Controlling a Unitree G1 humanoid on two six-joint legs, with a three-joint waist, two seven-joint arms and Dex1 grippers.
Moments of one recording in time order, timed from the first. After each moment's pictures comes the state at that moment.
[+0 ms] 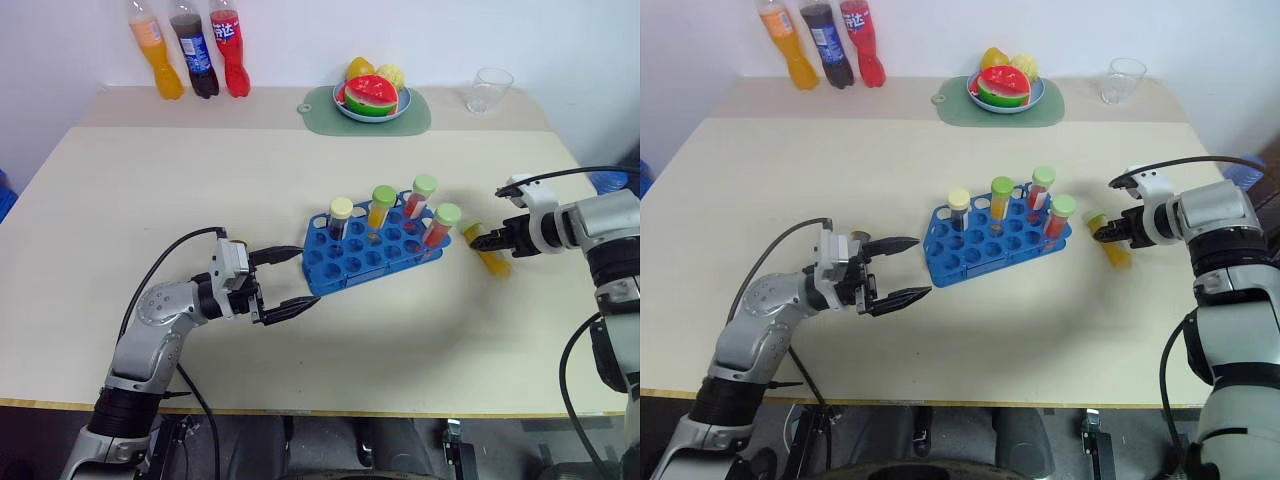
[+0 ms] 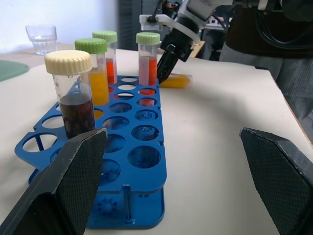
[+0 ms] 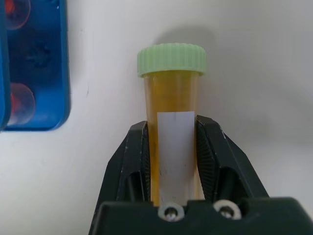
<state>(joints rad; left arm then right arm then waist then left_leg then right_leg) -0.19 0.47 -0.05 -0.16 -0.48 0.13 -1.09 -0.91 -0.88 0.25 0.69 0.13 0.95 0.98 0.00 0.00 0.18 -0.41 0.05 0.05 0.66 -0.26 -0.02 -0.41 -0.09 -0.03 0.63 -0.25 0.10</state>
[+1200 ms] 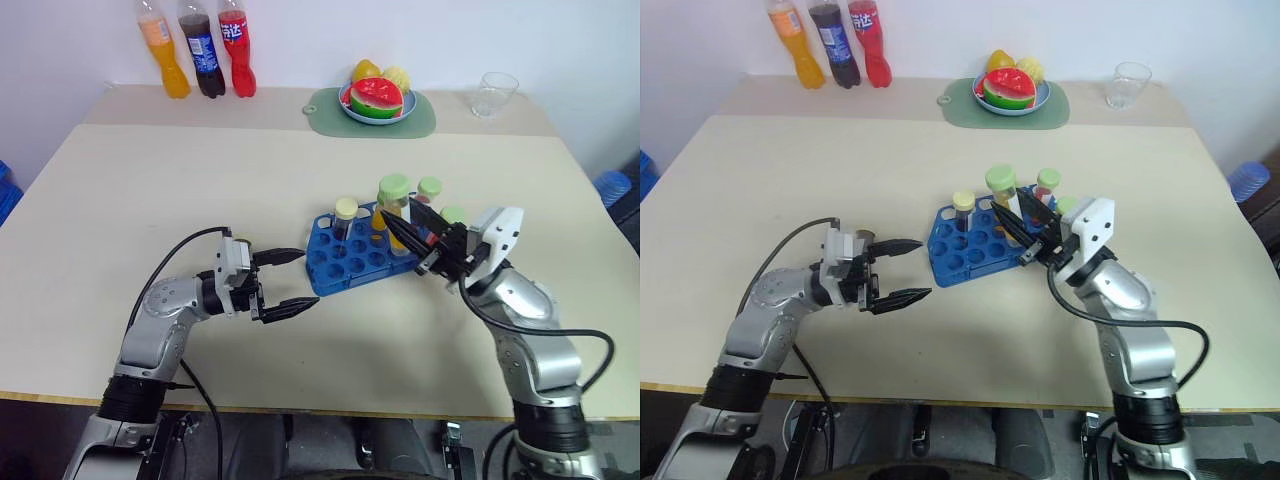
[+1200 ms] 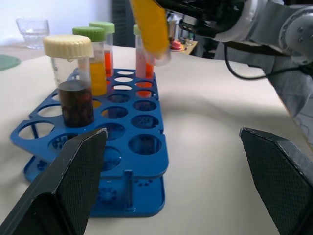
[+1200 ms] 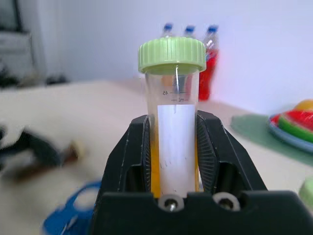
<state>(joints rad) -0.24 0.46 -0.05 -0.04 -0.47 0.10 -1.17 -0.20 -0.30 -0.05 -0.35 0.32 0.15 0.59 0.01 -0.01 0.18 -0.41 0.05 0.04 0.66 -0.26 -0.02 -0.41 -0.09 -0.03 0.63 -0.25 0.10</state>
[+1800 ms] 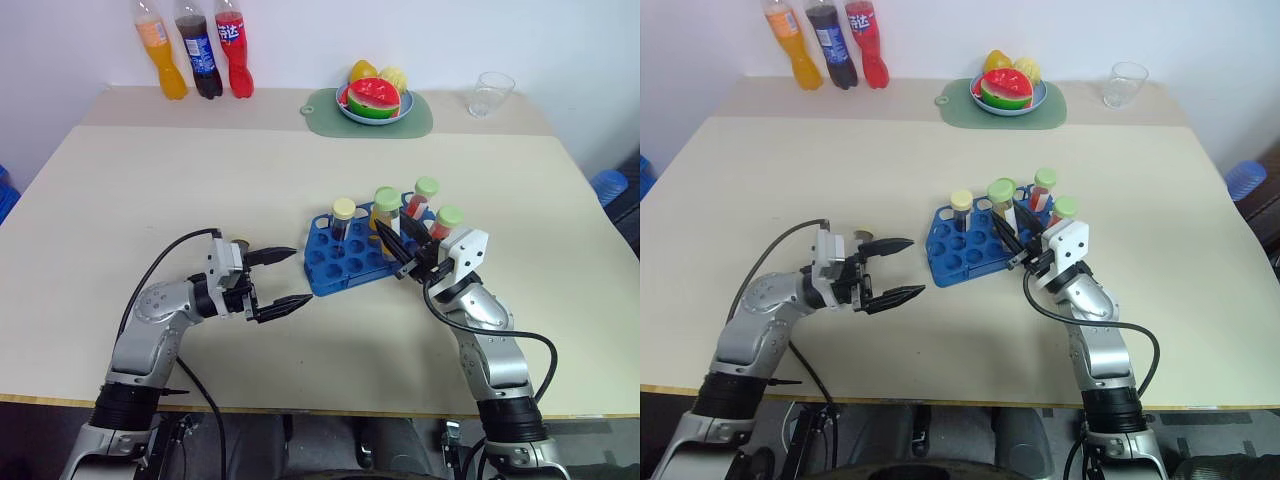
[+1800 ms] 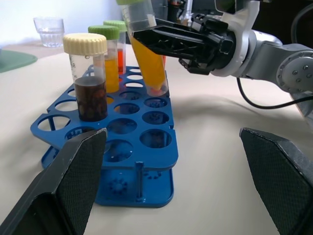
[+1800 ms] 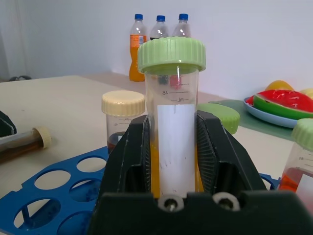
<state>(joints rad) -0.21 0.47 -0.02 -0.06 -0.47 0.10 -1.14 -0.17 -0.24 -0.01 -0.09 0.22 -0.13 0.55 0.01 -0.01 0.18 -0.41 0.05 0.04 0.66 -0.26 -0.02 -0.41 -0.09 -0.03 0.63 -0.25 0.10</state>
